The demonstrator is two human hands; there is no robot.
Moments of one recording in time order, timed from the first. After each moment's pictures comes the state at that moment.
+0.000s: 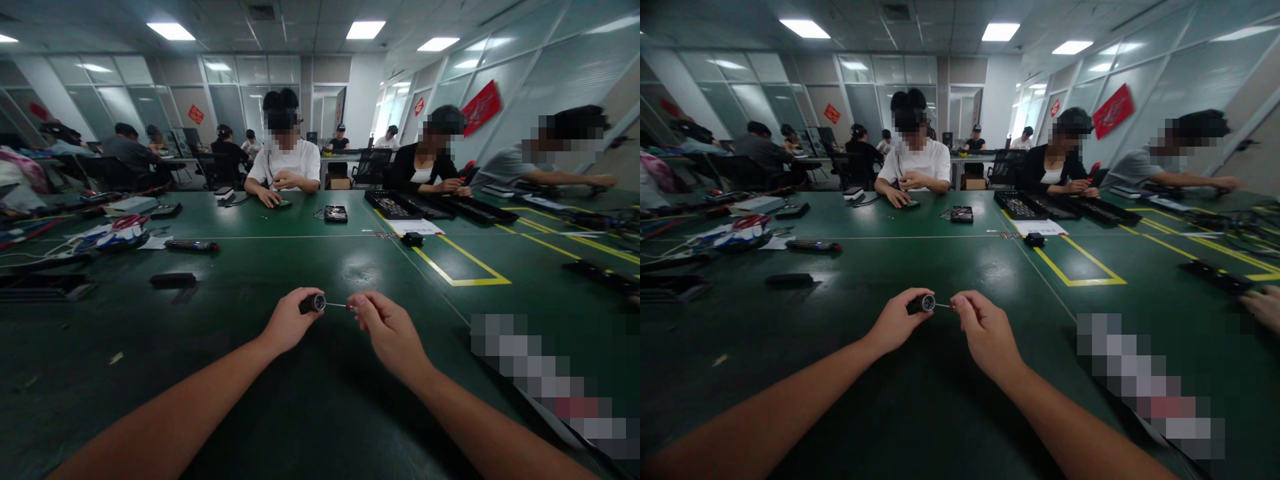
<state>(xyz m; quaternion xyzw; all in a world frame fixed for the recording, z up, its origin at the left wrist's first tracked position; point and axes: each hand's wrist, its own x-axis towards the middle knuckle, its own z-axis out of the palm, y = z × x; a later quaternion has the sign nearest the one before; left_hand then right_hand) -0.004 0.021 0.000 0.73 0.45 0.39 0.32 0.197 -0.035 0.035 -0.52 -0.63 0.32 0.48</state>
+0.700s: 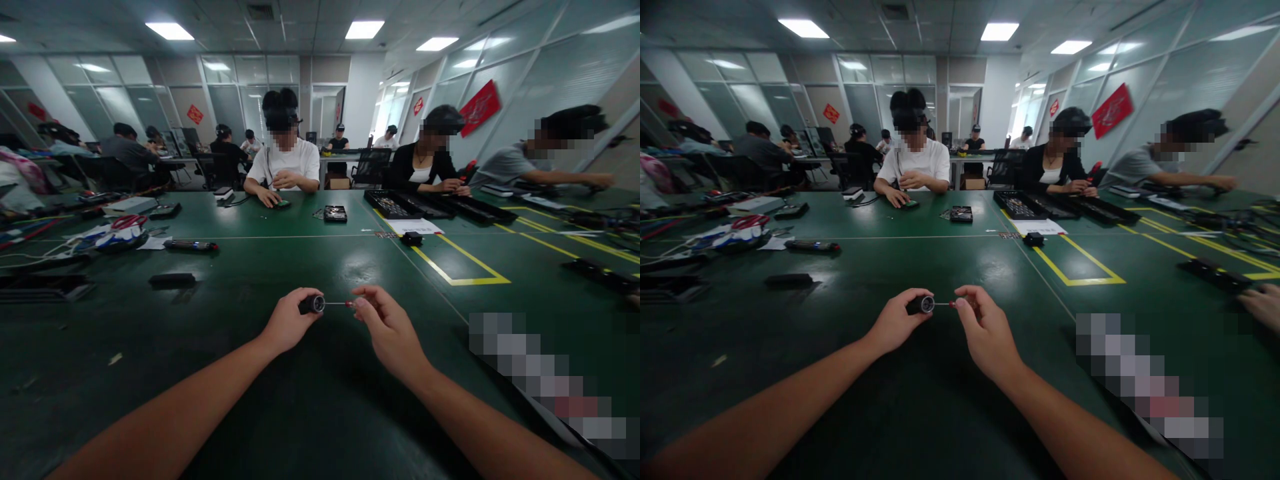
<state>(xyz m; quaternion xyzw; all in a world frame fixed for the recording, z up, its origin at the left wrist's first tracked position) -0.004 0.020 0.001 0.73 0.45 0.39 0.33 0.196 -0.035 0.036 -0.51 -0.61 0.32 0.51</state>
